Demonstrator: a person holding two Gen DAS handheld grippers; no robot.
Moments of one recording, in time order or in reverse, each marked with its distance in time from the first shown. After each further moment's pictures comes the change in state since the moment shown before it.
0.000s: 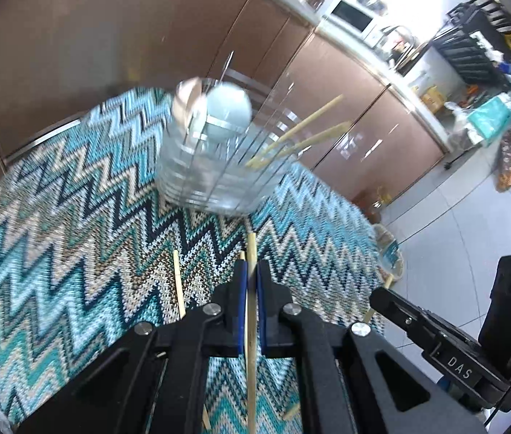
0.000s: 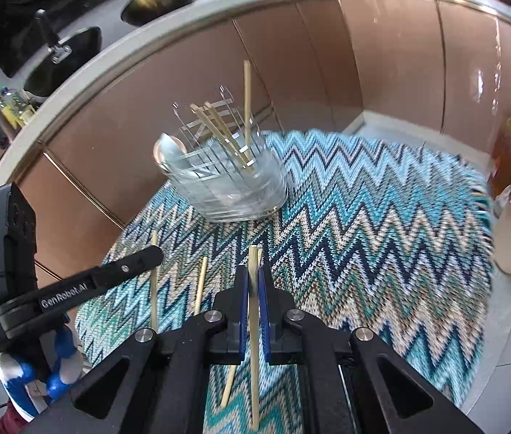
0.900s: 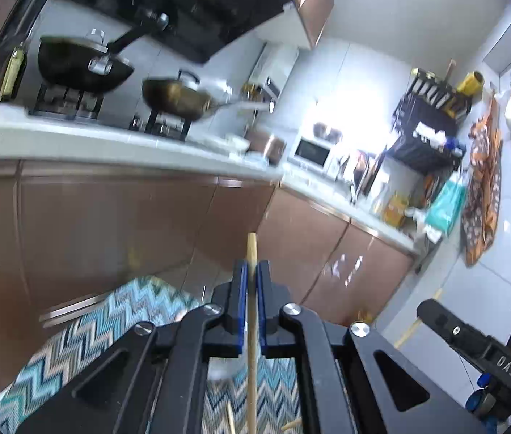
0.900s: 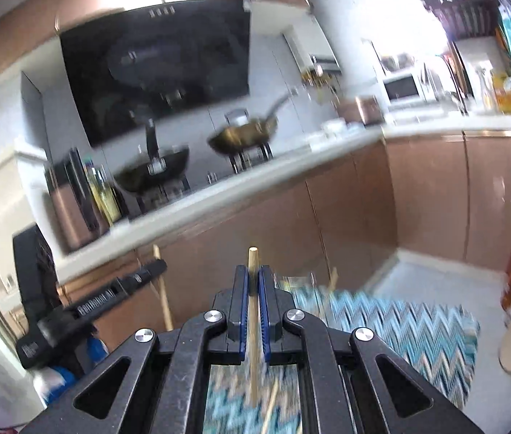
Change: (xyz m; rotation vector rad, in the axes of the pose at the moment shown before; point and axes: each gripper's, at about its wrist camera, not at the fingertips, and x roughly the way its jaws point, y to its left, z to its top) left arm -0.156 -0.044 0.086 0.111 -0.617 -0.031; right arm -0.122 0.087 0.081 -0.158 -0.547 0.164
